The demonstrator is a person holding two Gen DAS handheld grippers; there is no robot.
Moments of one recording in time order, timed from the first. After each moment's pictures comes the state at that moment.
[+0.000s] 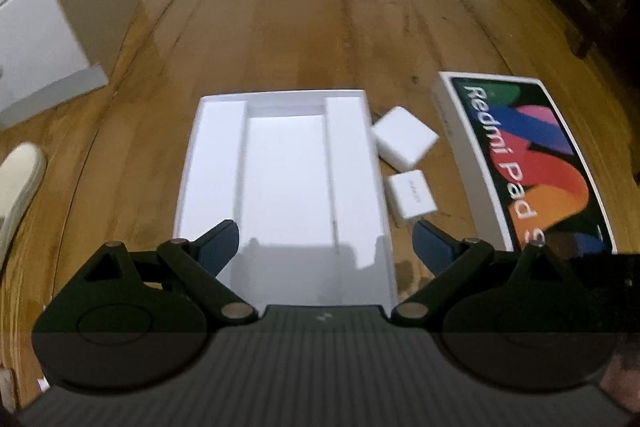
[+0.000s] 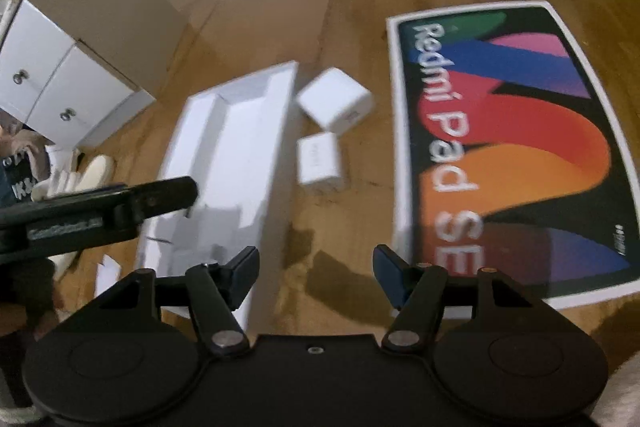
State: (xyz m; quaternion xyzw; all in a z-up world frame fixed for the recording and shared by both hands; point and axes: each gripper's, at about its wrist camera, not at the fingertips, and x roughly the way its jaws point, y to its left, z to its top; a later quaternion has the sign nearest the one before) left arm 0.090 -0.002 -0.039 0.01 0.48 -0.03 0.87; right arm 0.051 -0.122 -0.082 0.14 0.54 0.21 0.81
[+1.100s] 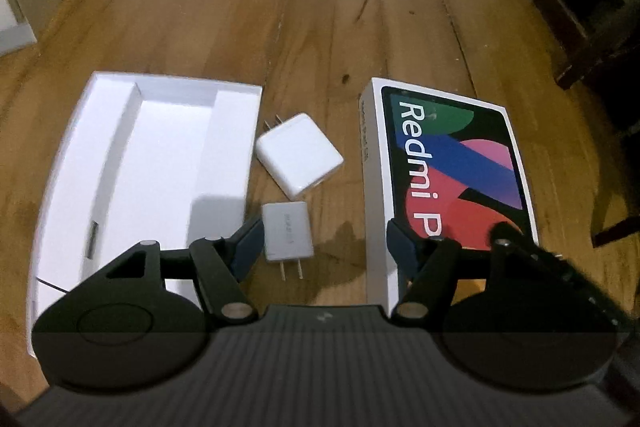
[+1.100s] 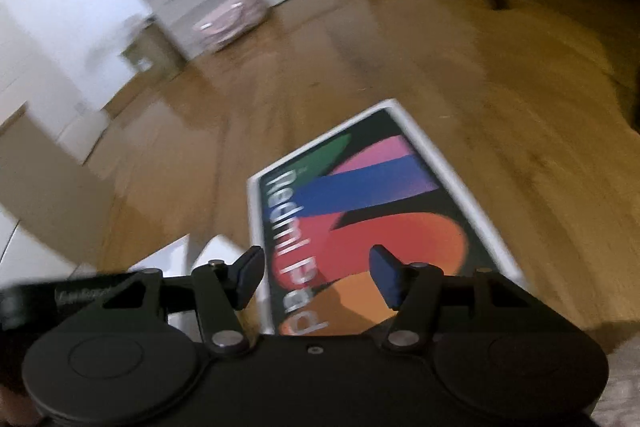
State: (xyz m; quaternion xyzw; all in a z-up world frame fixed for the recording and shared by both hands) left arm 0.152 -0.071 -0.066 -0.12 0.53 -0.03 0.84; right arm 0.065 -0.207 -0.078 0.27 0.38 0.03 0.88
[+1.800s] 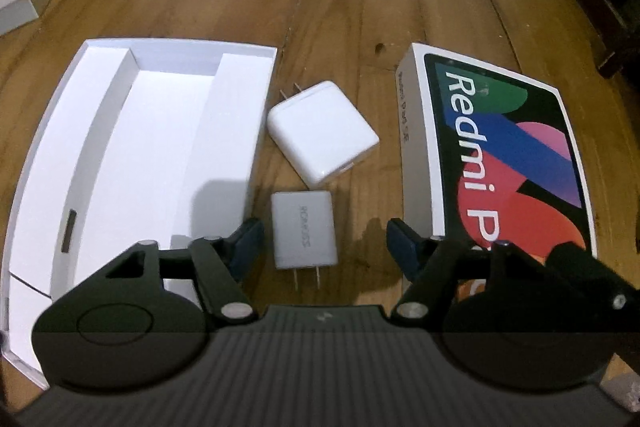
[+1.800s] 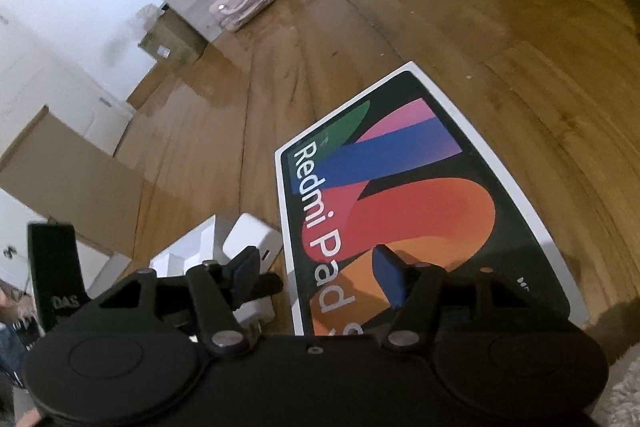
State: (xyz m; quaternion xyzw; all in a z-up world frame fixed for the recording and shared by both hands) left arm 0.164 -0.080 -0.108 -0.08 0.54 0.01 0.84; right arm 0.069 -0.201 -0.089 0.30 0.41 0.09 0.85
